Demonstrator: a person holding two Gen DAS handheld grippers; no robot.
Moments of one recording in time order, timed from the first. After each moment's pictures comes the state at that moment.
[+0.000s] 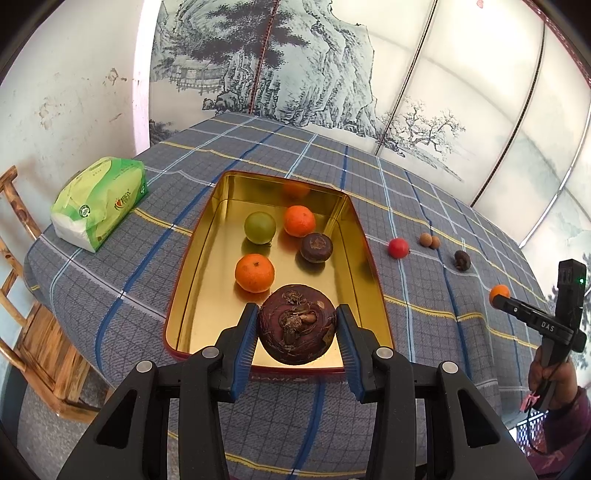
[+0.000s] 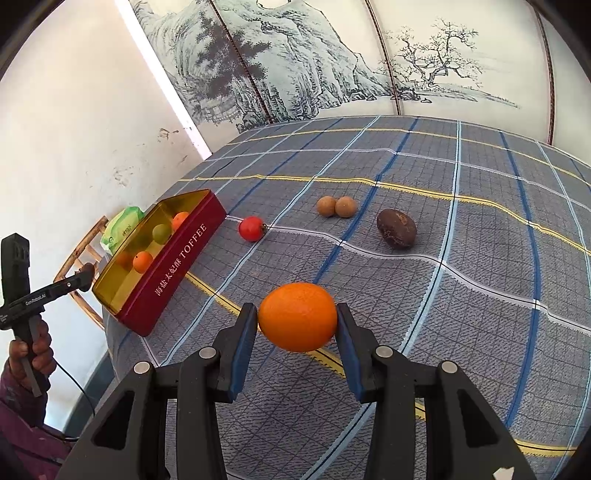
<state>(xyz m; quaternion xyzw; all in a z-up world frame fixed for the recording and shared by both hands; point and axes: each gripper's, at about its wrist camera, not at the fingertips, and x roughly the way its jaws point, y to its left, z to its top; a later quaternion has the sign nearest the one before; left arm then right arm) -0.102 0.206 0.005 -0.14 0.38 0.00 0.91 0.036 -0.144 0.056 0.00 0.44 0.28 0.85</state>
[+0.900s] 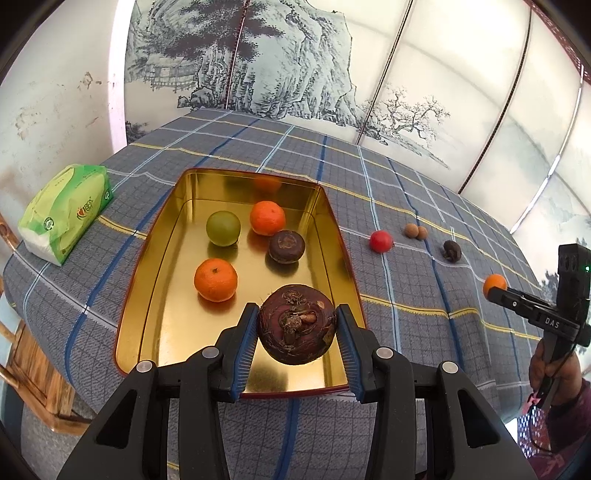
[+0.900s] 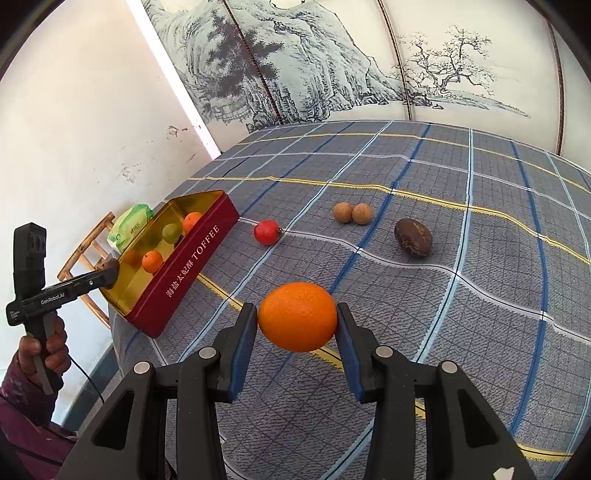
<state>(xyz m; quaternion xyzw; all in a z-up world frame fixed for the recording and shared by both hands) -0.074 0.180 -0.009 -0.12 0.39 -0.03 0.91 0.035 -0.132 0.062 0.00 0.44 0.29 0.85</state>
